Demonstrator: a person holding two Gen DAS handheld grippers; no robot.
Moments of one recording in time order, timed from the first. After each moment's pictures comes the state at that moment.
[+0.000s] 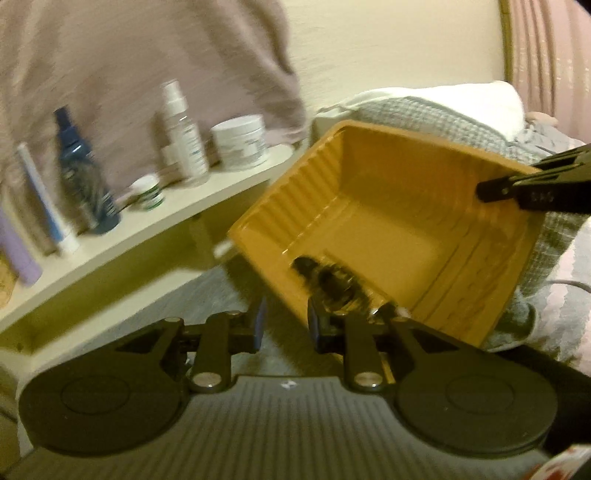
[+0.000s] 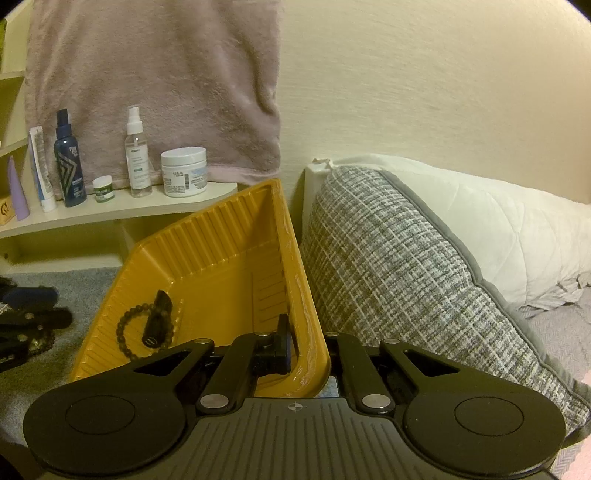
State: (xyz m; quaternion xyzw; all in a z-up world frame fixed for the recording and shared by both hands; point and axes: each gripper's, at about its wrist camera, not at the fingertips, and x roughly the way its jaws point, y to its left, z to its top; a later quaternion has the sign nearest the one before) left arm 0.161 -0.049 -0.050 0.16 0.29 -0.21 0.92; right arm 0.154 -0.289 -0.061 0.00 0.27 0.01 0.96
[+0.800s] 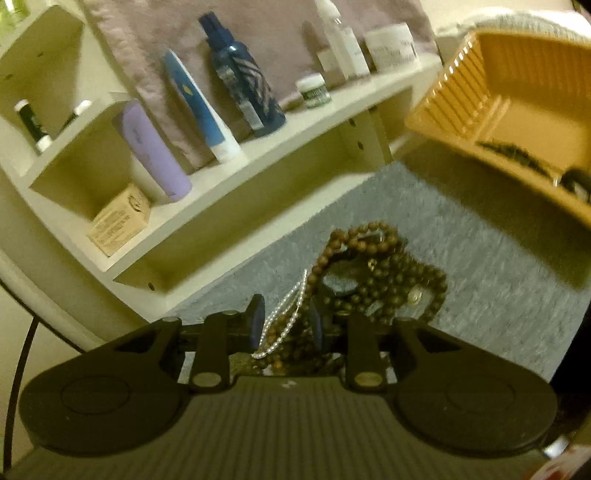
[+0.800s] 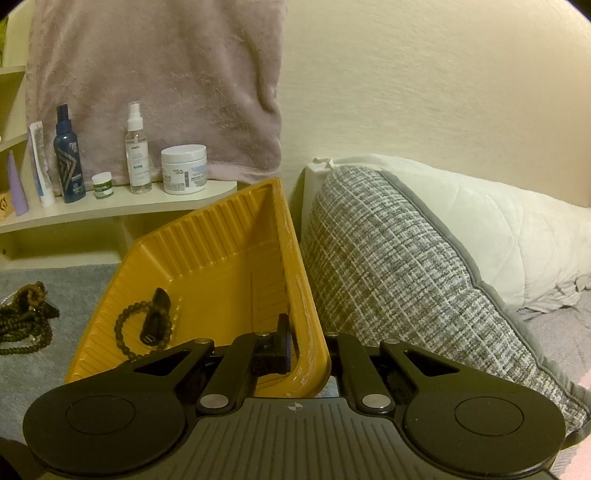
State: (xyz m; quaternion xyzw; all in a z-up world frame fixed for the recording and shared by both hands) left arm 0.175 0.066 -0.083 0.27 0.32 -0.06 0.91; right arm 0.155 -0.288 -0.062 0.00 0.27 0.01 0.96
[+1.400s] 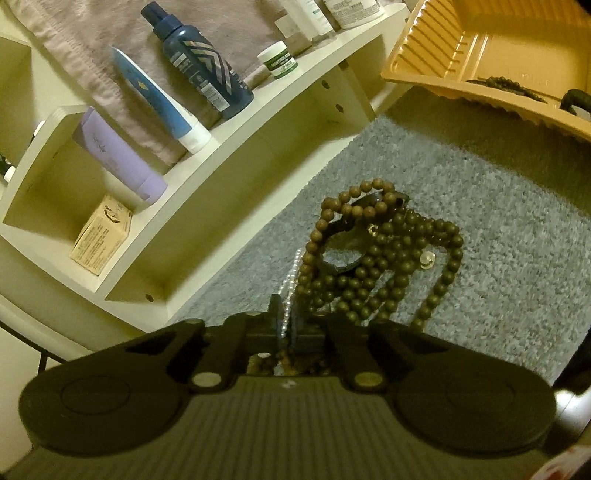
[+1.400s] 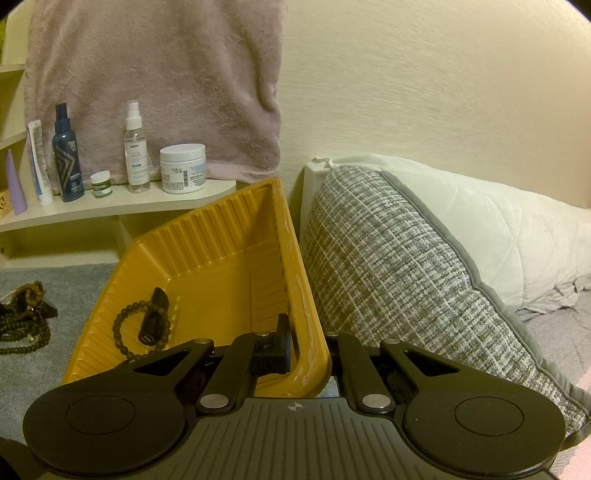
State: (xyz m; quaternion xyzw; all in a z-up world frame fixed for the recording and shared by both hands) left arm 0.189 0.060 -0.105 0.35 0.34 -0.07 0.87; right arm 0.156 -0.288 -0.062 0.00 0.27 0.00 0.96
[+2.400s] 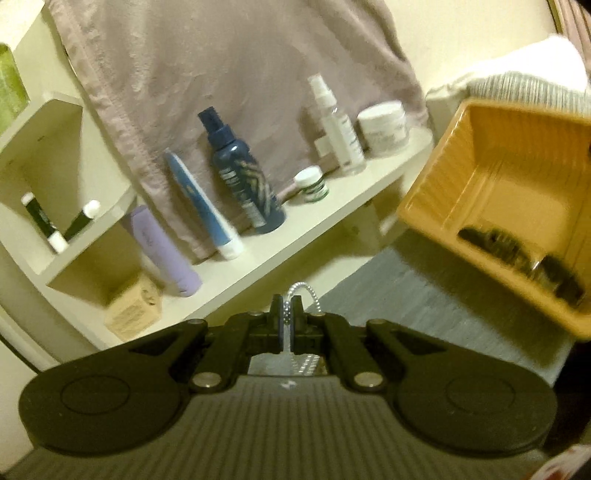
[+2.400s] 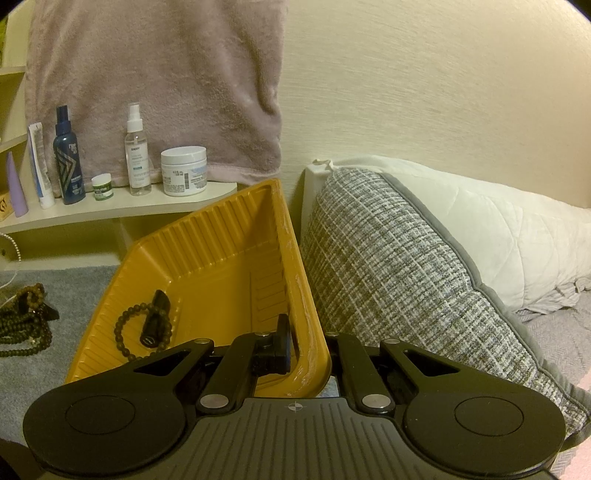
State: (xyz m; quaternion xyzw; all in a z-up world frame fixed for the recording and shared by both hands) left arm 0.186 0.038 -0.020 0.25 0.26 -0.09 0.93; right arm 0.157 -0.288 -0.061 -0.01 0.27 0.01 0.96
